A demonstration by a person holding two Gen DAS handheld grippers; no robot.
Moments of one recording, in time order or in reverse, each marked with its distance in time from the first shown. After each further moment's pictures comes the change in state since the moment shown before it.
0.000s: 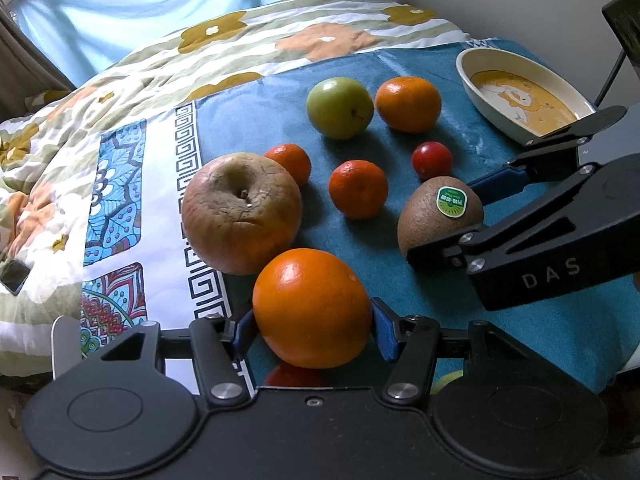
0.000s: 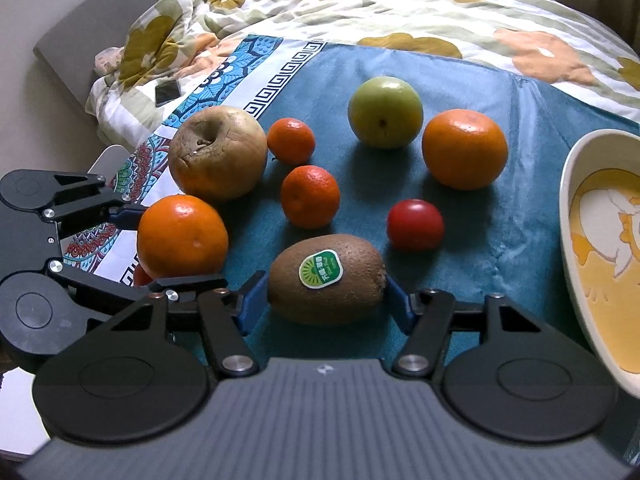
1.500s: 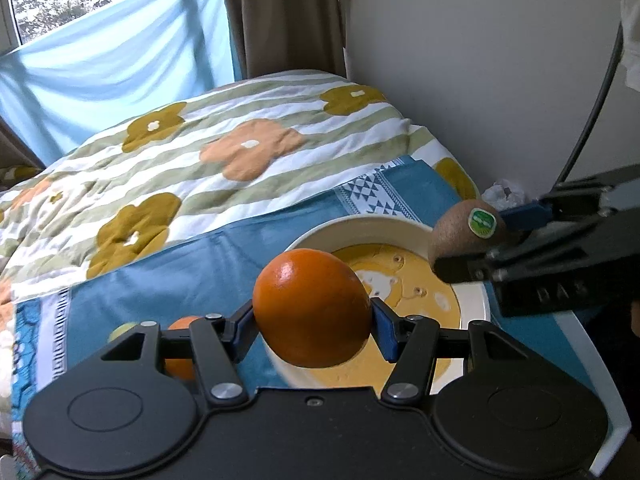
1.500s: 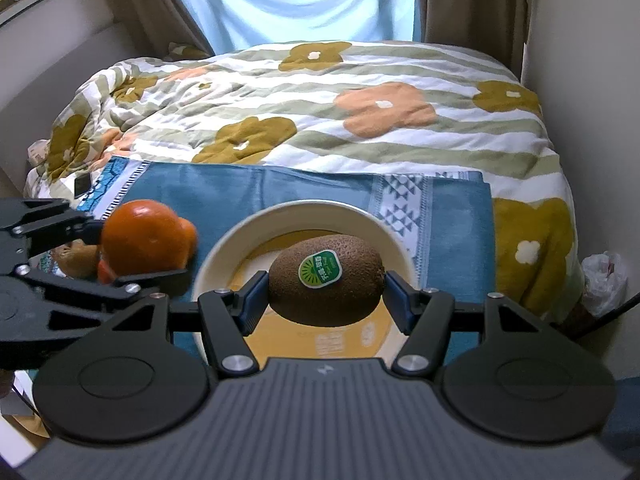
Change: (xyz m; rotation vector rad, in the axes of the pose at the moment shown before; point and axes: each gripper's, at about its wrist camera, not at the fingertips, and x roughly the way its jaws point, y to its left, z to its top) left arm -0.007 -0.180 0.176 0.009 -0.179 -0.037; right arm -0.156 -0.220 -0.002 0.132 -0.176 -0.180
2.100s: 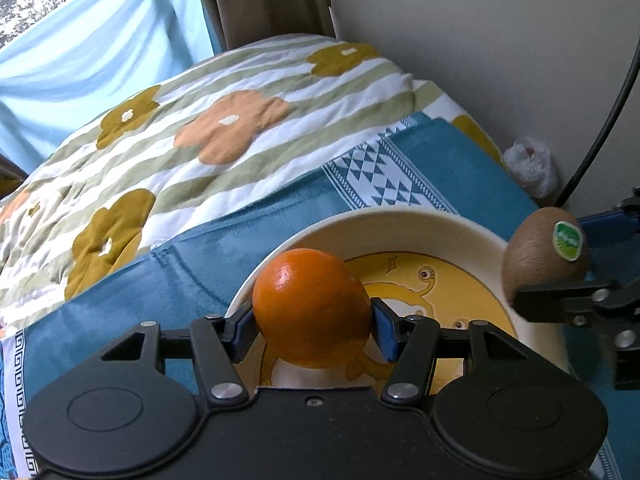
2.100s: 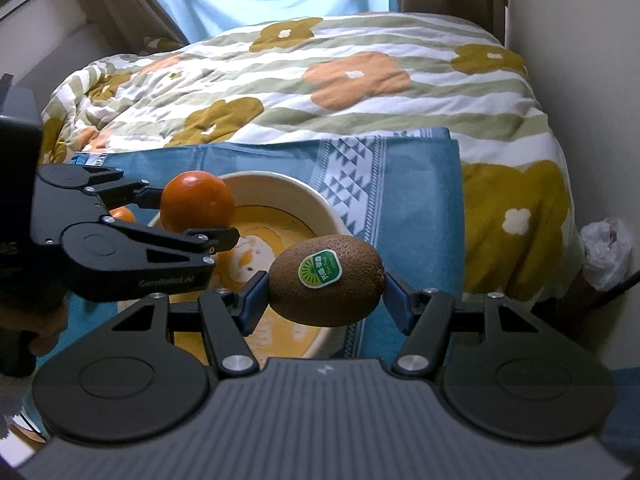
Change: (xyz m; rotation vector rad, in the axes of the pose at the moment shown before) left arm 0.111 -0.021 0.025 0.096 0.099 0.039; right arm 0.038 -0.054 -0.014 0.077 0.056 -0.008
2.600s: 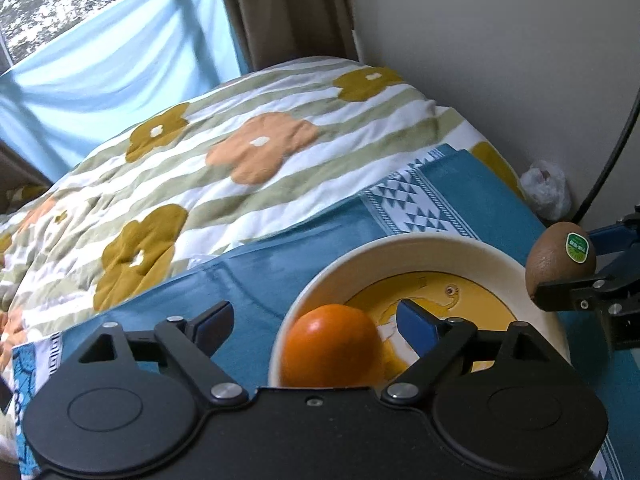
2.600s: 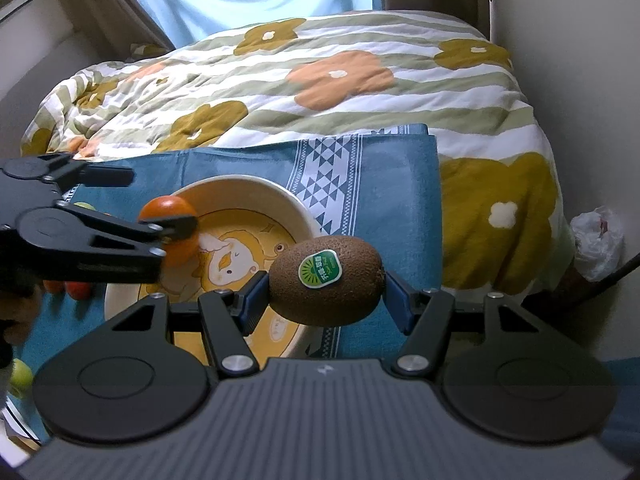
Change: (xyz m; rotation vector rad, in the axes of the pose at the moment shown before) left arm -0.038 0.024 -0.001 -0.041 -0.067 0.058; right arm -0.003 -0.008 0.003 0.020 -0.004 -0.024
